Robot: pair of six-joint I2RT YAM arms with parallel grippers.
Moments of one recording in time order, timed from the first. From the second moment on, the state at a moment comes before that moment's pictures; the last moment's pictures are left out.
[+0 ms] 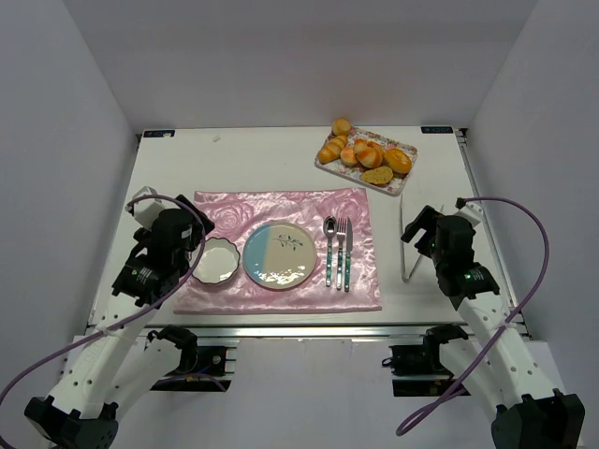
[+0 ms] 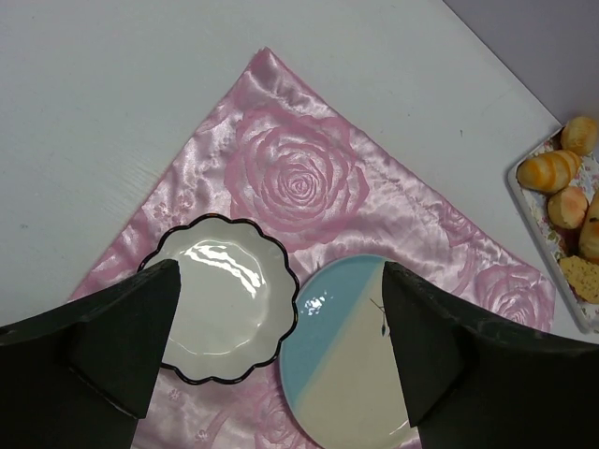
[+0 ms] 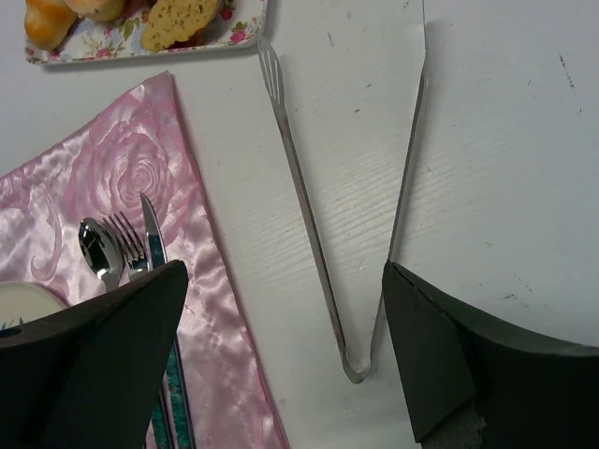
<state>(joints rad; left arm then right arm) -0.40 0.74 0.86 -0.67 -0.61 -0.82 0.22 0.74 0.56 -0.35 0.28 0.54</state>
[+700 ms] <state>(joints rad) -0.40 0.83 0.84 -0.60 -0.56 -0.77 0.22 1.10 0.65 -0.52 0.35 0.53</state>
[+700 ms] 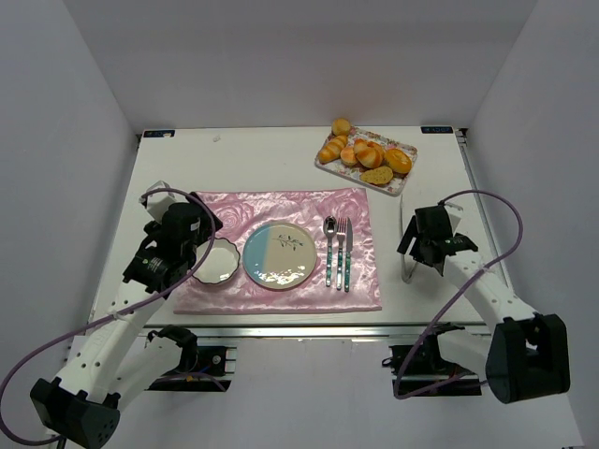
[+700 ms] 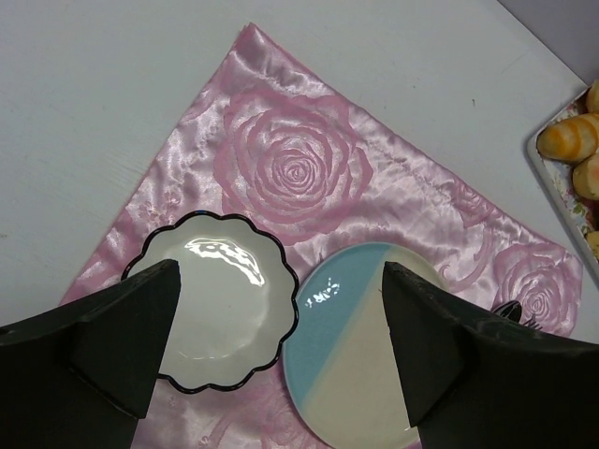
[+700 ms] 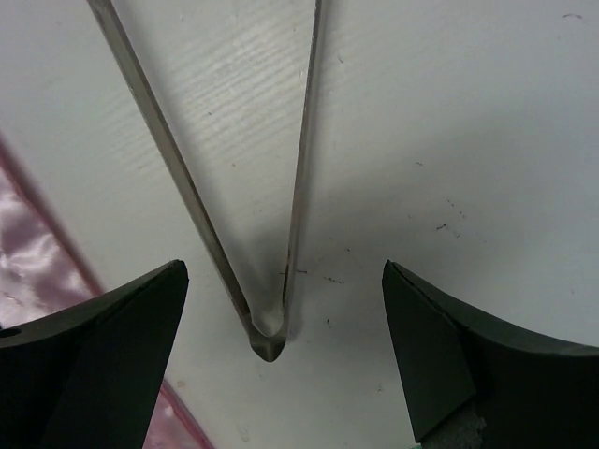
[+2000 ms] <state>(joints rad) -0.40 0.98 0.85 -0.49 -0.49 -0.71 0.13 1.44 0.81 -0.34 0.17 0.39</state>
